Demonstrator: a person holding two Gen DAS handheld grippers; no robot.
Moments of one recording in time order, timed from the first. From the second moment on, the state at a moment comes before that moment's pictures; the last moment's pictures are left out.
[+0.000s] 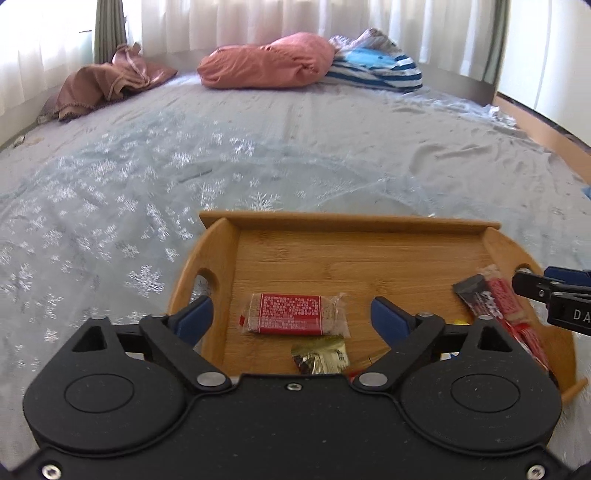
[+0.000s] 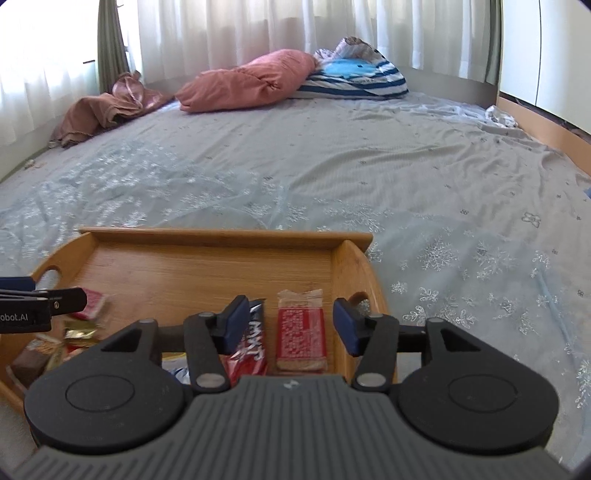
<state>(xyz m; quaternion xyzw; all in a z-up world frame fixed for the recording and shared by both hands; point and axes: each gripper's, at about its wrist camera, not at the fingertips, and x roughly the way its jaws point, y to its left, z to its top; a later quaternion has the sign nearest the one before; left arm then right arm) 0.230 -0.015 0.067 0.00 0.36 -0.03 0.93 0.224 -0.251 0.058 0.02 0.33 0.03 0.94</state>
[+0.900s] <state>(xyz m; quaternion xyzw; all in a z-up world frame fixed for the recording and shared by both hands) 0.078 0.008 0.074 -0.01 0.36 -0.13 0.92 0.106 -0.240 0.061 0.05 0.33 0.13 0.93</state>
